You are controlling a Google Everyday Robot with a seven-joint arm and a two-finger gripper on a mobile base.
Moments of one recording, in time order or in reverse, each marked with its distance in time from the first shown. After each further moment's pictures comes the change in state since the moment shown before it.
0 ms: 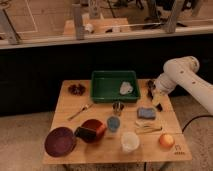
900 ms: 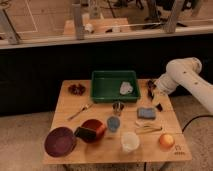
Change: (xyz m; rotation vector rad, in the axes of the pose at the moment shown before) arm 0.007 -0.004 0.004 0.008 -0.041 0.046
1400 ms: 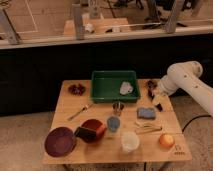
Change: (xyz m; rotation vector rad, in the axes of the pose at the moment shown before) arm 0.017 -0.011 0.019 0.058 0.008 0.132
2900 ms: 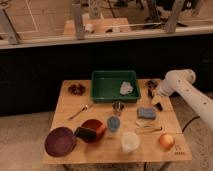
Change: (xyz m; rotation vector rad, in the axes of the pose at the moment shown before) arm 0.022 -0.035 0.080 0.024 -0.013 0.089
